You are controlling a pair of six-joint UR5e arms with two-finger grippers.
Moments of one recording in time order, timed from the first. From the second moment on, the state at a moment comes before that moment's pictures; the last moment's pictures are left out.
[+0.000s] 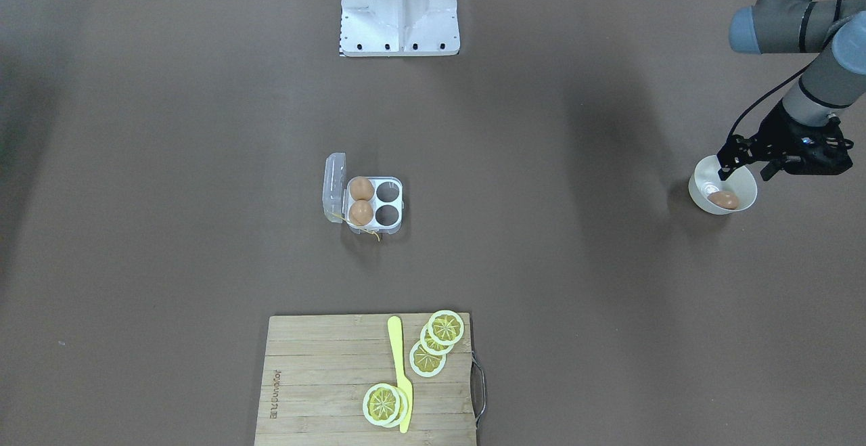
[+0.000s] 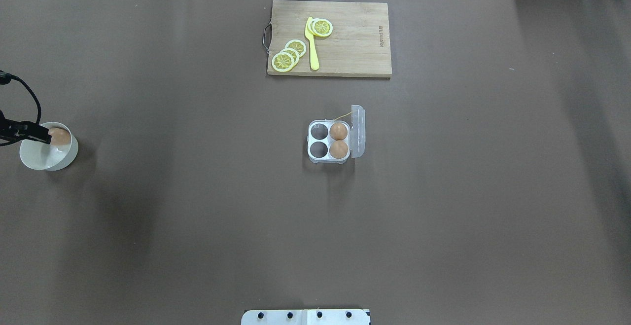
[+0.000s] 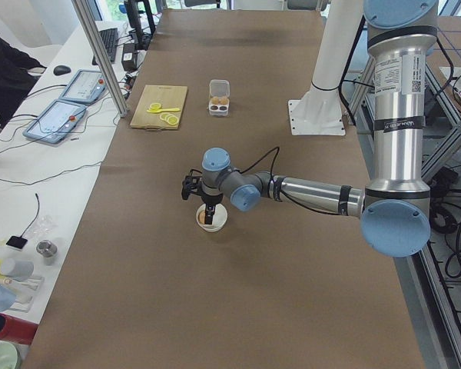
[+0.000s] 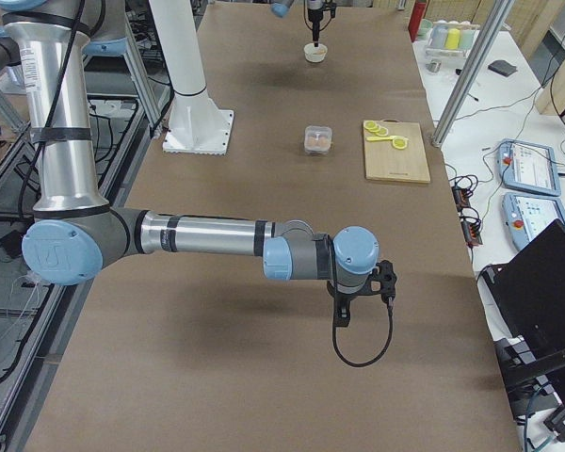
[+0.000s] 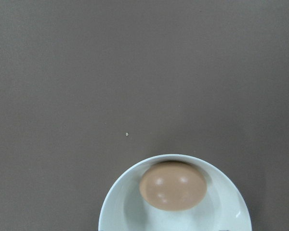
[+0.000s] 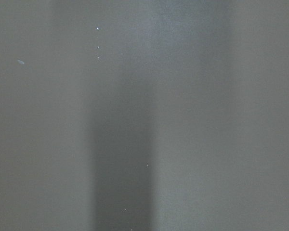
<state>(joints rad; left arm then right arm) -1.02 -1.51 -1.68 -2.11 -2.11 -0.71 1.58 -1.50 1.49 -1.49 2.45 0.04</state>
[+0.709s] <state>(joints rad) -1.00 -1.56 -1.56 -2.22 -2.11 -0.72 1.58 -1.50 1.49 -1.49 2.47 0.04</state>
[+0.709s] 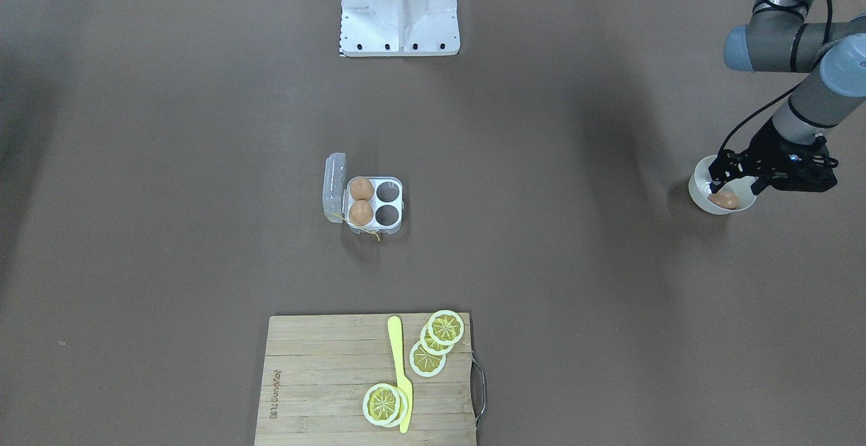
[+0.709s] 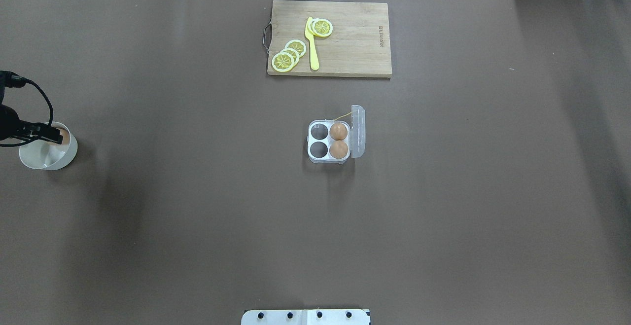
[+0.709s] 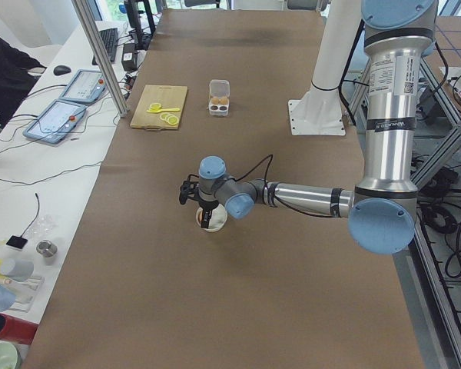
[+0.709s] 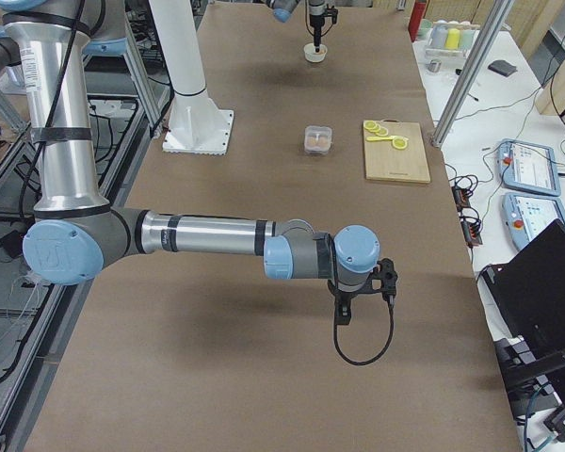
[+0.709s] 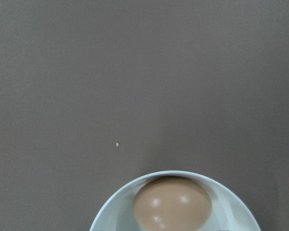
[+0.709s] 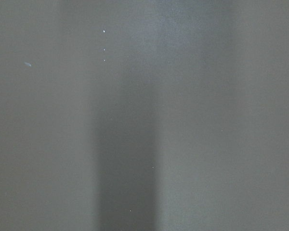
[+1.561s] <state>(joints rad) -0.98 -1.57 -1.54 -2.24 -2.11 -0.74 1.58 -1.49 1.49 -1.49 2.47 0.04</state>
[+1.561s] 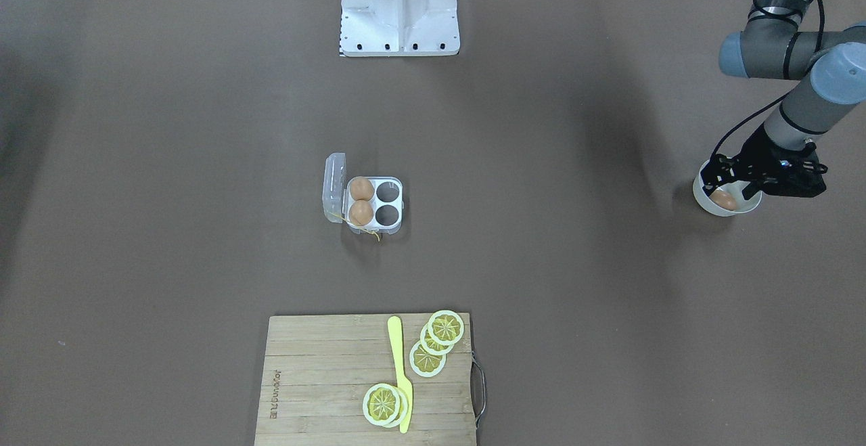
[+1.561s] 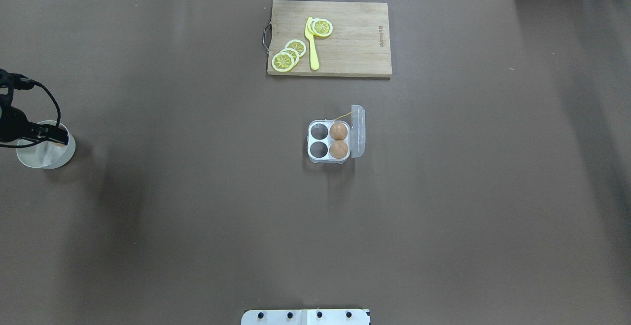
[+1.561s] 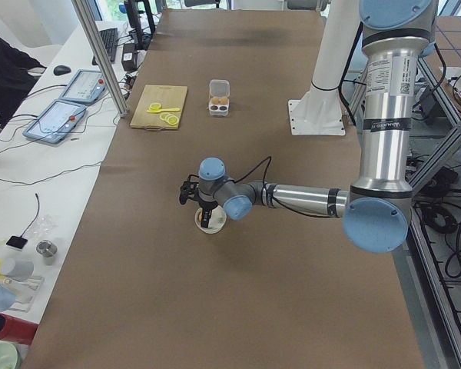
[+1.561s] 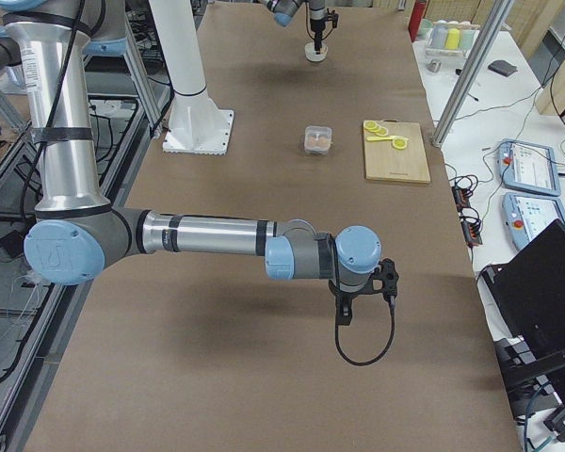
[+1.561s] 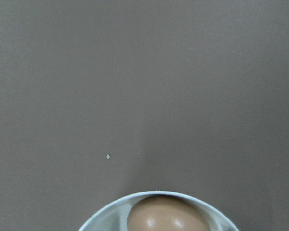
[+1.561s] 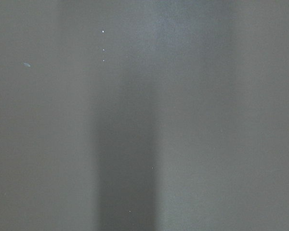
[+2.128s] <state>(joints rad) -0.97 -1.58 -1.53 -2.24 -2.11 -0.74 1.58 -1.49 1.48 -1.49 2.47 0.04</state>
